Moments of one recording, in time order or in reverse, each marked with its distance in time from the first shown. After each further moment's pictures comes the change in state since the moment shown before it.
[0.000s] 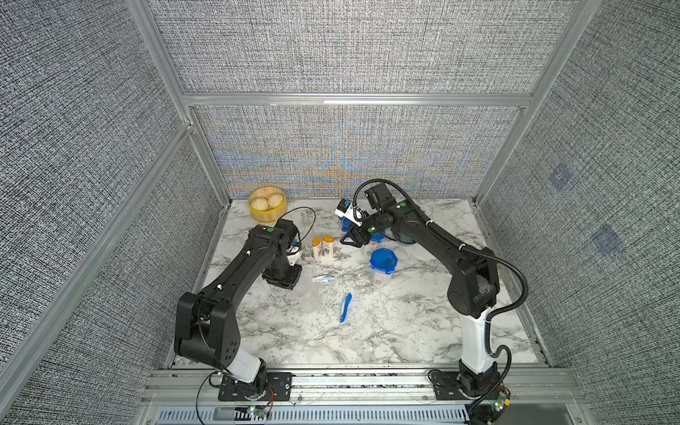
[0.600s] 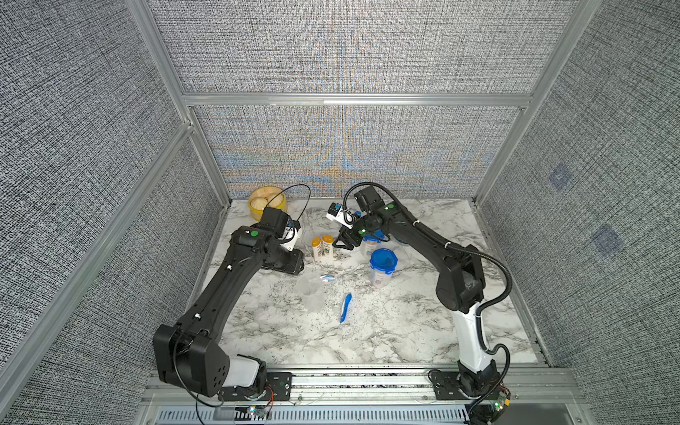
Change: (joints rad) left arm 0.019 -0.167 0.044 0.157 0.103 -0.005; right arm 0.038 0.119 0.102 0.002 0.014 -0.014
